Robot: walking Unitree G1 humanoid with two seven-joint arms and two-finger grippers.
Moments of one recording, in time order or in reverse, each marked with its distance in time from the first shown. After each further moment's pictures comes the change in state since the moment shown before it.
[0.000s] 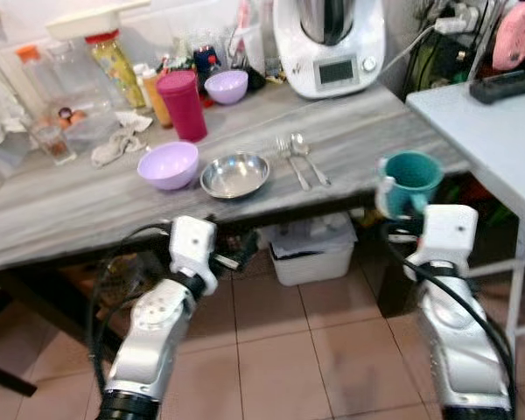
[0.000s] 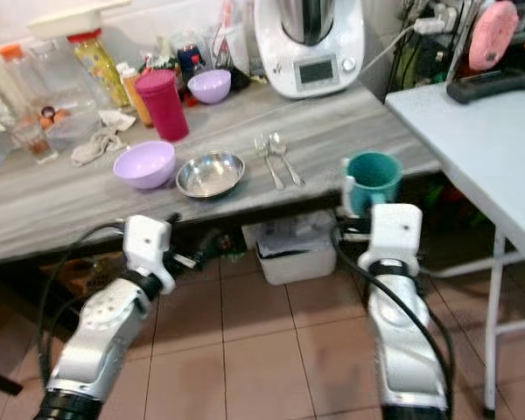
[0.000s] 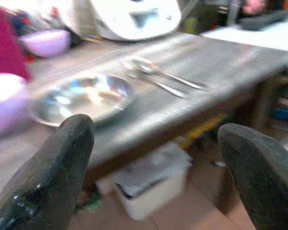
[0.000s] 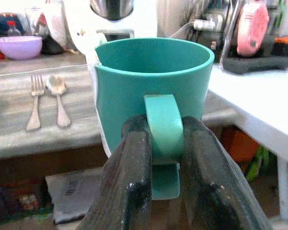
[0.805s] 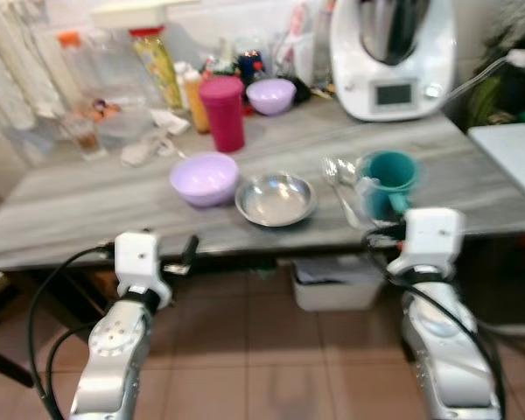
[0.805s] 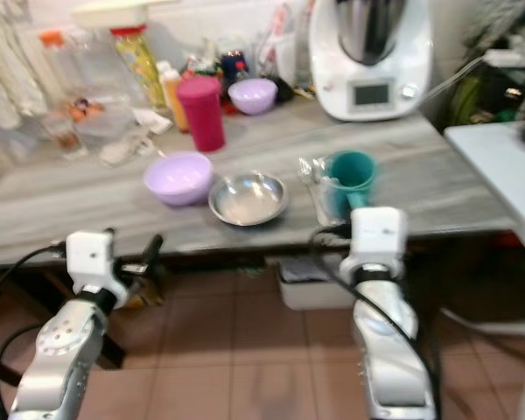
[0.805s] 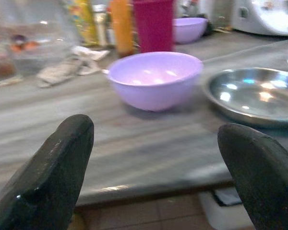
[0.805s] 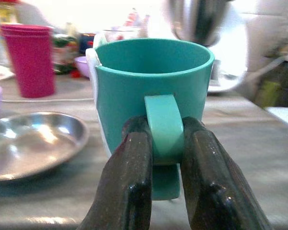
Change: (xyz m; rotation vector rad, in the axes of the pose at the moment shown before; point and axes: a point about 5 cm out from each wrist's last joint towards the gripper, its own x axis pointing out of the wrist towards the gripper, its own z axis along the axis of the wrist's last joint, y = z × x) left arm -0.037 0.037 -0.011 0.005 0.051 0.284; right arm -0.009 0.022 0.011 0.006 -0.040 0.095
